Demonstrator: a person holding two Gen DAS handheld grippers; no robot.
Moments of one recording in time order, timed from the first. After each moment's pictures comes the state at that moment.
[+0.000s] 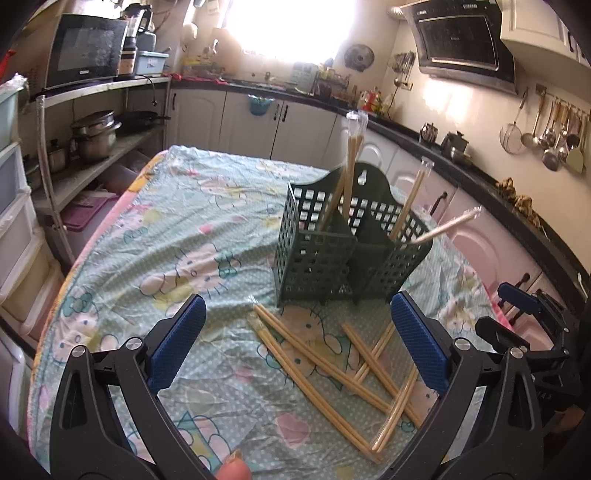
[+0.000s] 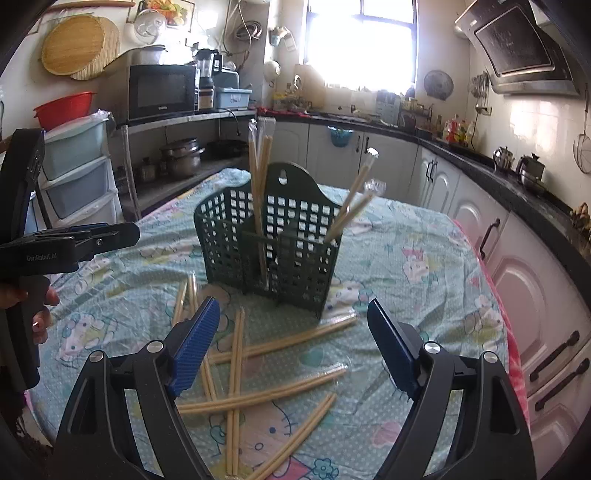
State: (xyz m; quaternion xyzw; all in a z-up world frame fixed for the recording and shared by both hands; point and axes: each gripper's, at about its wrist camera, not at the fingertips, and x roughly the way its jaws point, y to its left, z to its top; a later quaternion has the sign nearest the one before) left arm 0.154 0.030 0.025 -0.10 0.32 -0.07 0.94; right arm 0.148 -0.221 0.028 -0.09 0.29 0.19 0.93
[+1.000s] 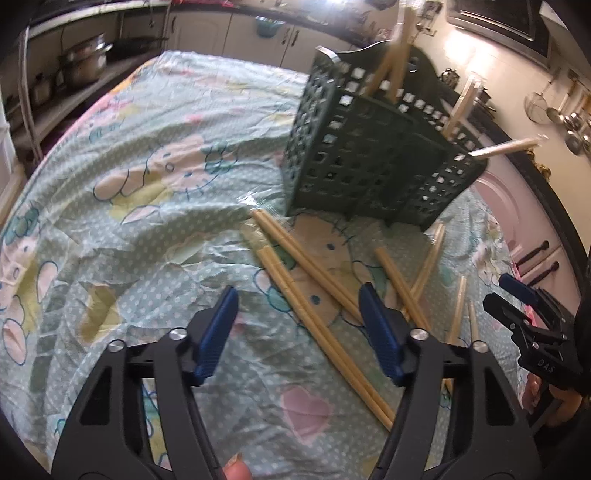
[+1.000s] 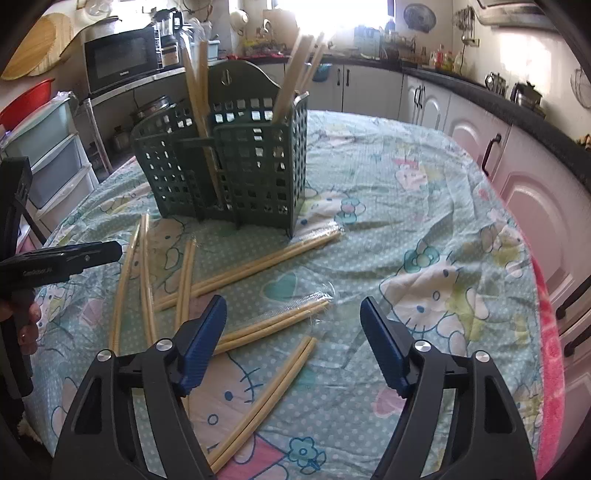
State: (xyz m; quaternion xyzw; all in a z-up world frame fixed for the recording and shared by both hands) left arm 0.191 0.029 -0.061 -0.14 0.45 -0.08 0.88; right arm 0.189 -0.252 -0.044 -0.05 0.40 0.16 0.90
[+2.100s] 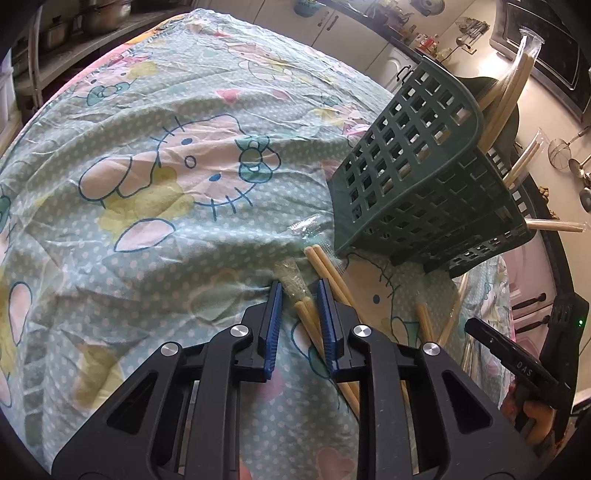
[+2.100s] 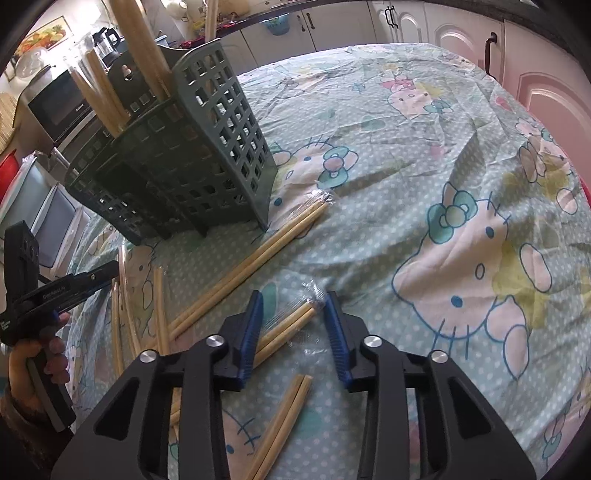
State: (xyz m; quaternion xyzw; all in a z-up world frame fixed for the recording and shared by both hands) left arm 0.238 0.066 -0.078 -0.22 0.49 -0.07 0.84; right arm 0.254 -0.267 -0.076 0.08 0.50 0.15 0.85
